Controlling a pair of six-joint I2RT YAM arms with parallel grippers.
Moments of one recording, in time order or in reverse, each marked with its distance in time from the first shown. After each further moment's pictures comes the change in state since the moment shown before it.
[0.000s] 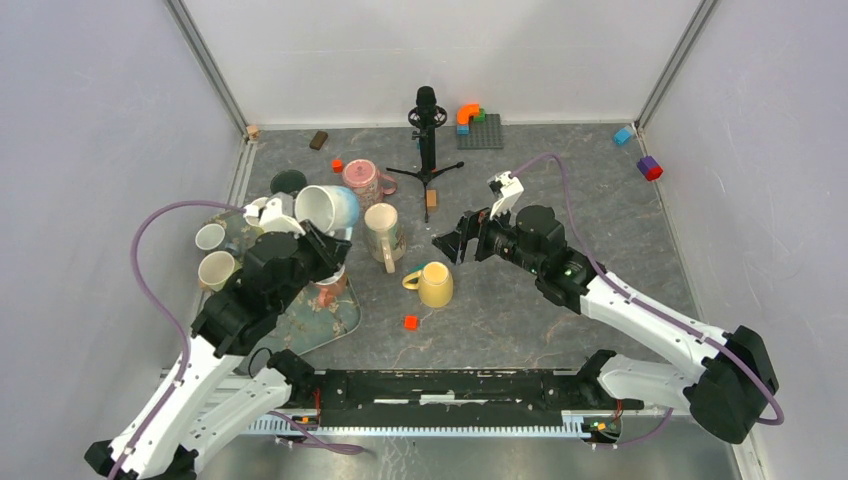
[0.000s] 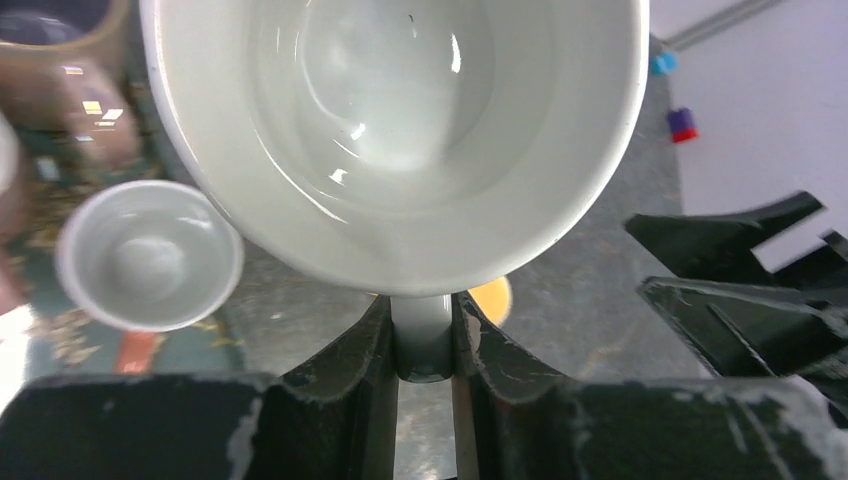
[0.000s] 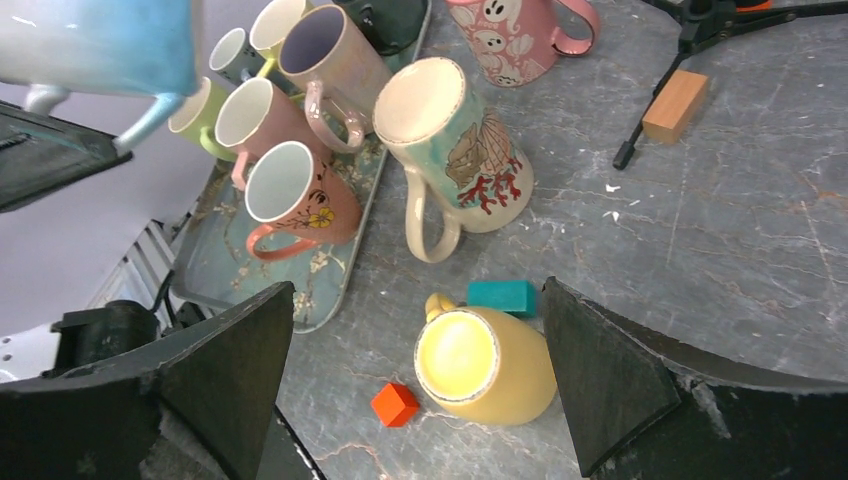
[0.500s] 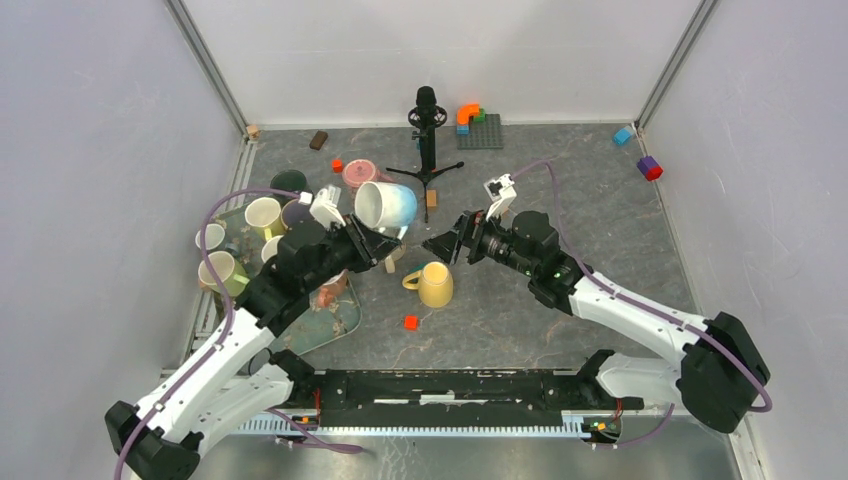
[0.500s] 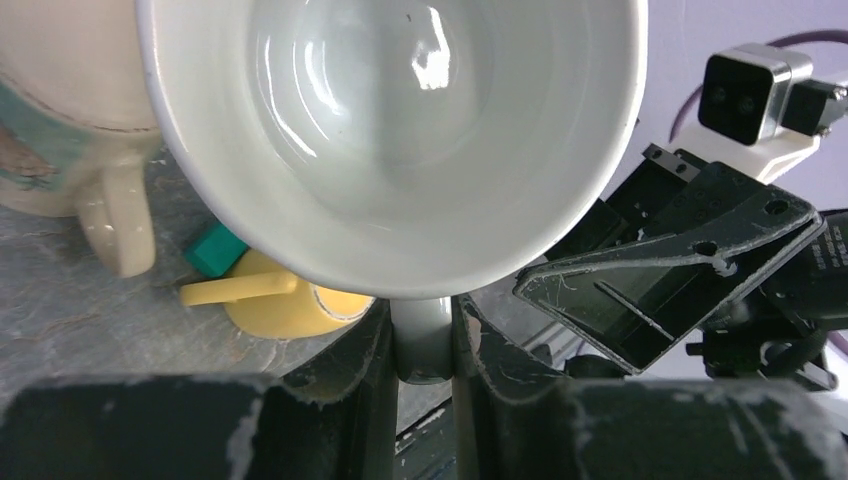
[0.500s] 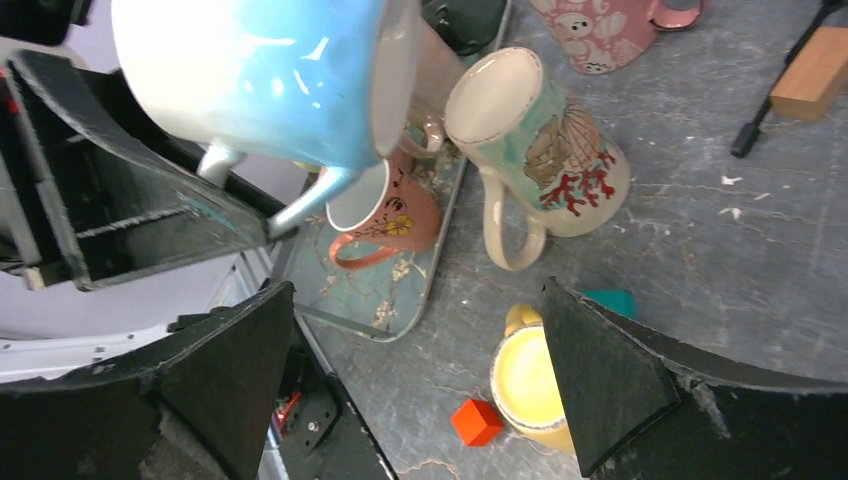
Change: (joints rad) left arm 0.000 0.152 -0.167 0.428 0.355 -0.077; right arm 0.000 0.073 -0.071 0.226 -0.105 0.198
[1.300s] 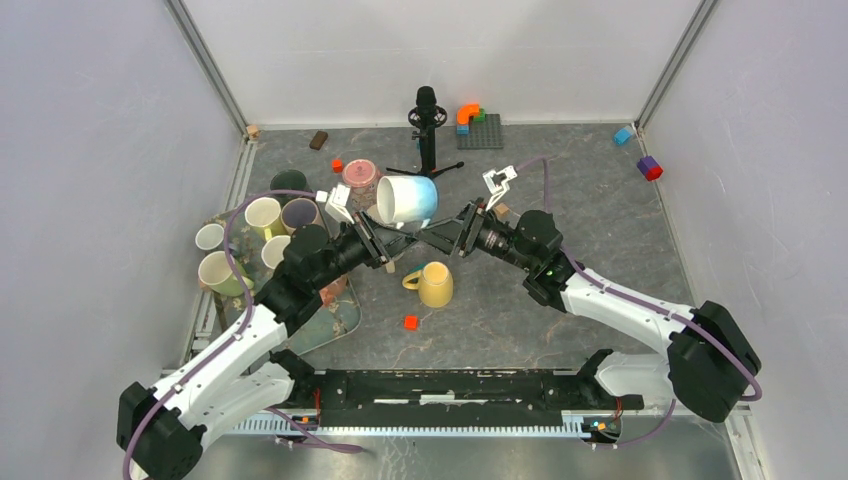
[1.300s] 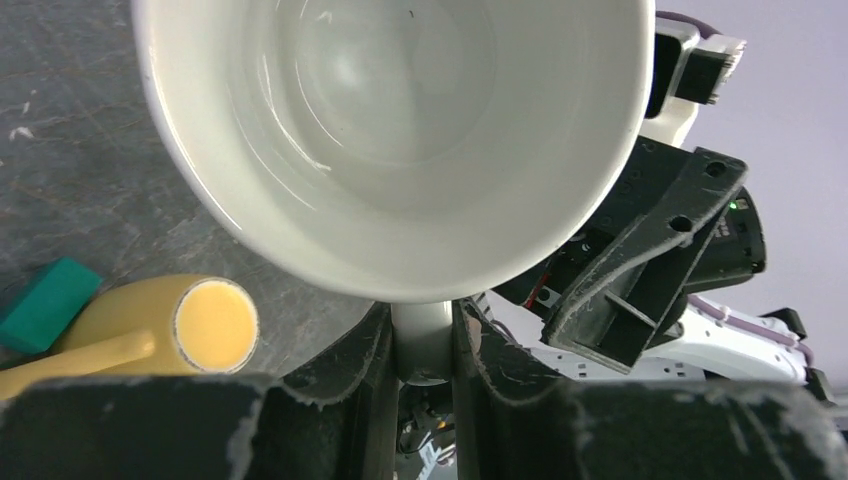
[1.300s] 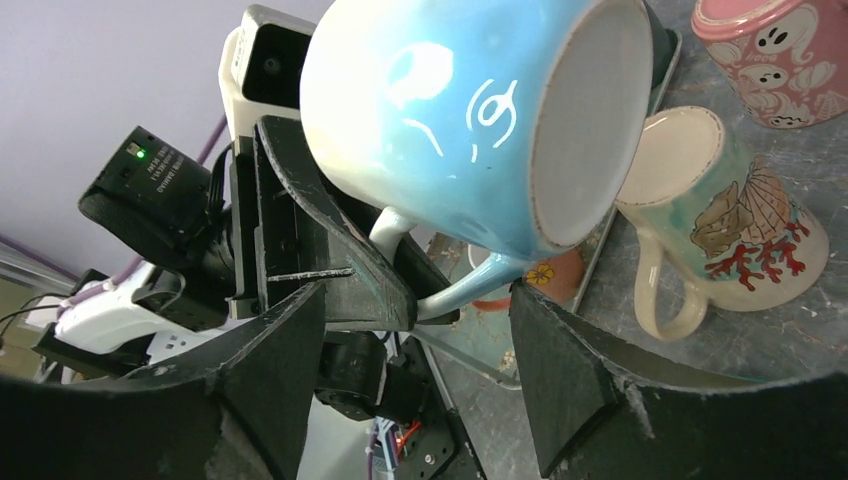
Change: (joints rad) left arm -0.001 0.051 -0.129 0.407 0.160 -0.142; right arm 0.000 0.051 -0.002 0.289 -0.131 0.202
